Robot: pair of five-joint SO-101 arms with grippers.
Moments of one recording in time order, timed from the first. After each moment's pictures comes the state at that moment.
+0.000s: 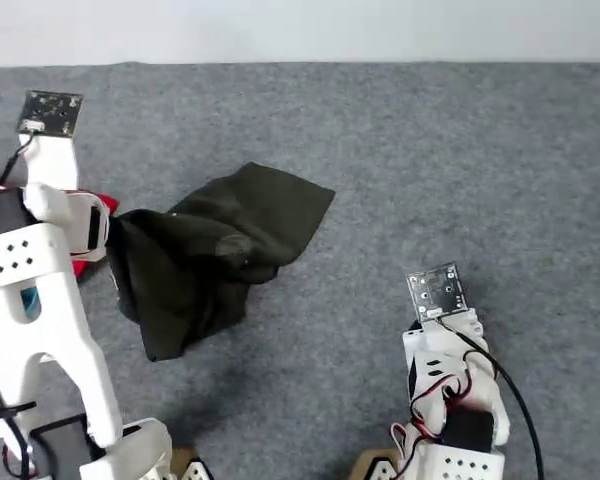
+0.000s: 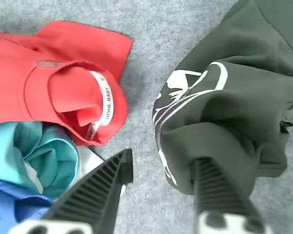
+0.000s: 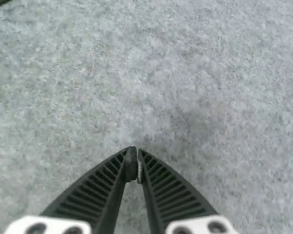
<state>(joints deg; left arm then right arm) -22.1 -14.5 5.8 90.1 -11.6 6.0 -103.6 93.3 60.8 23.7</state>
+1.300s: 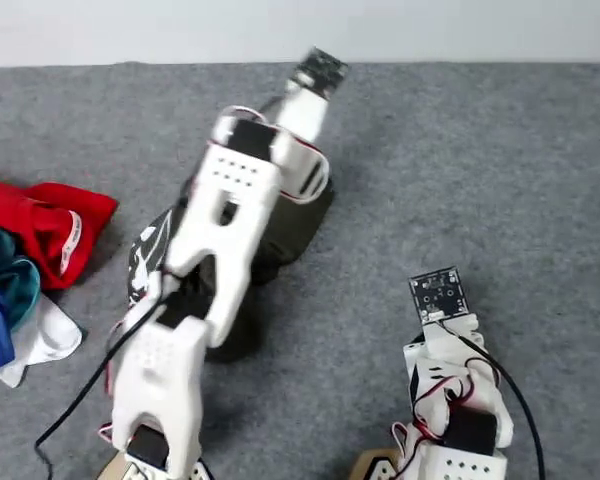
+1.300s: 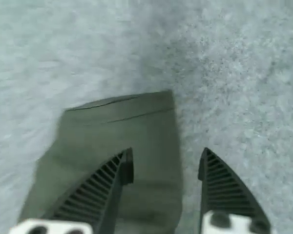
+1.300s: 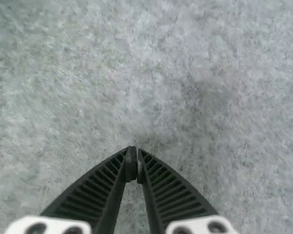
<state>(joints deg) 19.3 40.0 -43.9 82.0 -2.4 8.2 -103.6 91.8 70.2 23.9</state>
